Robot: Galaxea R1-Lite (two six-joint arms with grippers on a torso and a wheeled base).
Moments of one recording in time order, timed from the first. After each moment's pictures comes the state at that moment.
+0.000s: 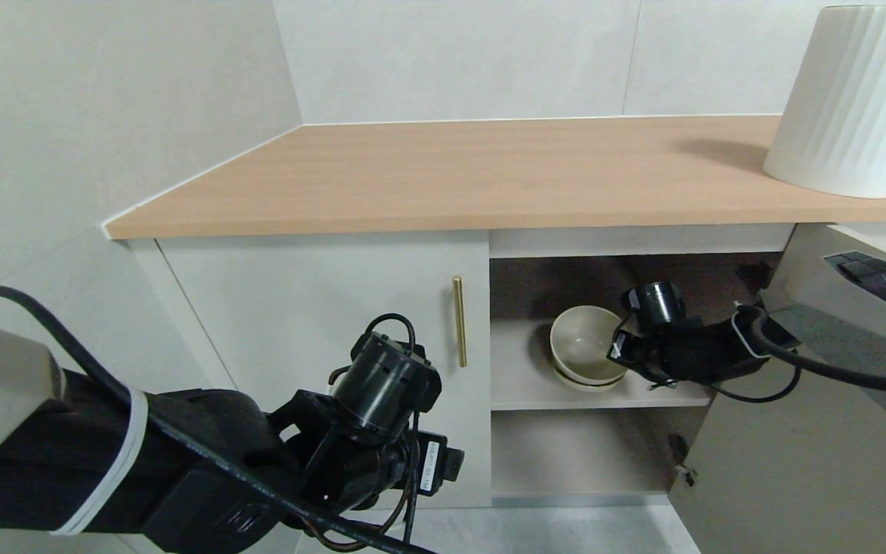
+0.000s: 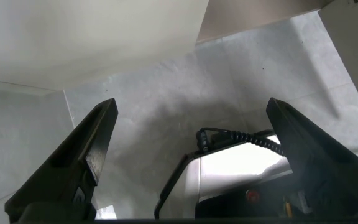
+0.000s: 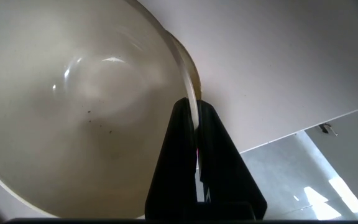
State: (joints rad) left arm -0.75 1.86 -0.87 -0.12 0.30 -0.39; right arm 0.29 2.36 -1.39 -0.26 -0.31 0.66
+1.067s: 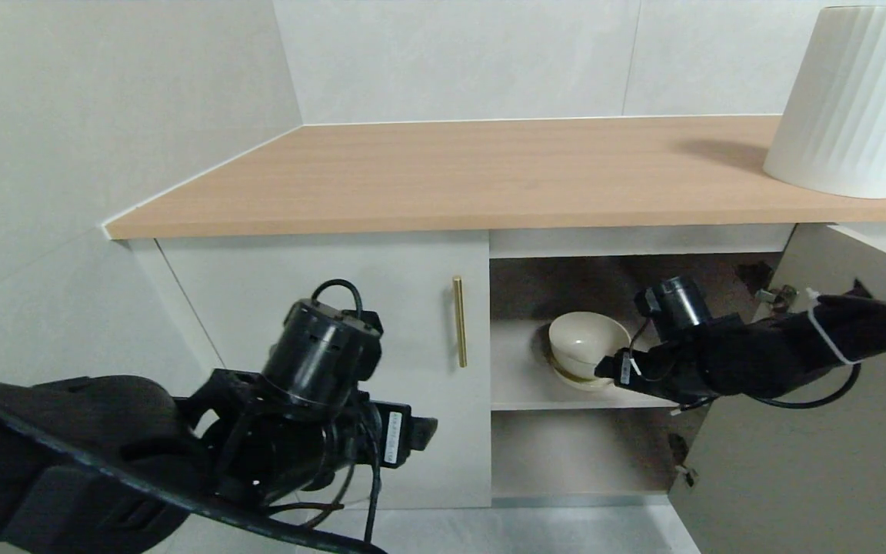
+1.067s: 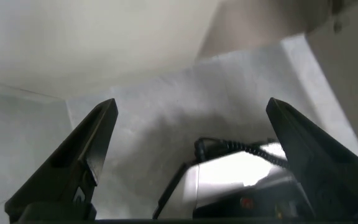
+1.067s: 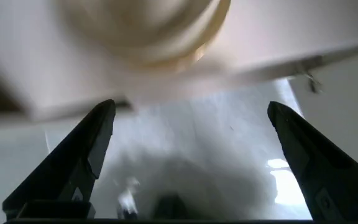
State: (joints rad) left arm -0.67 1.71 -0.83 -0.12 0.29 -0.39; right arm 0.39 2.05 -1.11 -0.12 -0.20 0.51
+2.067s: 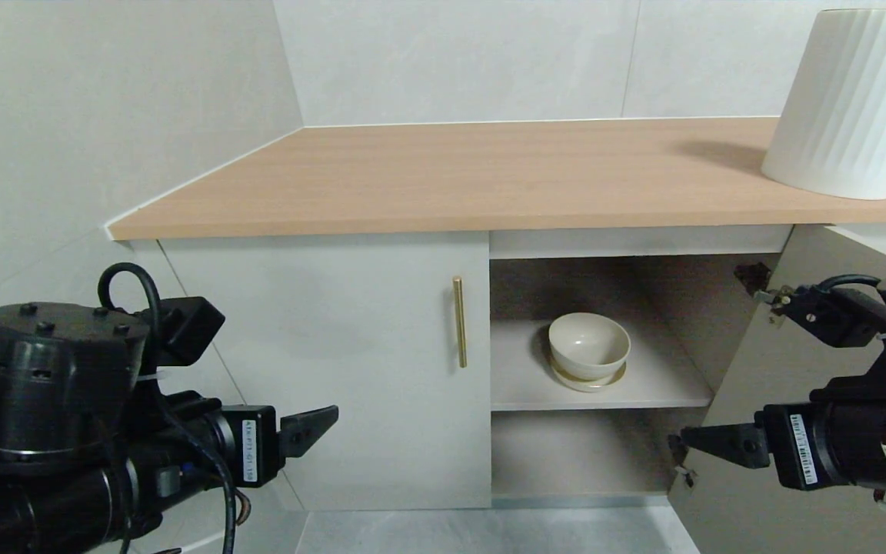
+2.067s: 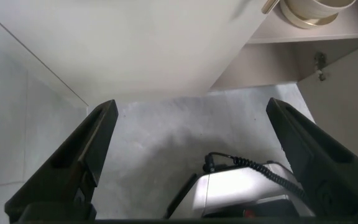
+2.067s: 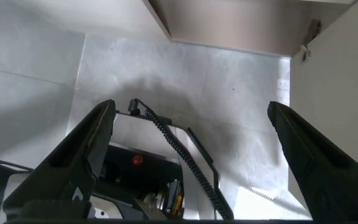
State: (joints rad) left arm -0.56 1.33 -0.62 -0.12 0.27 -0.37; right arm 0.61 1.32 -0.85 0.27 -0.15 0.39
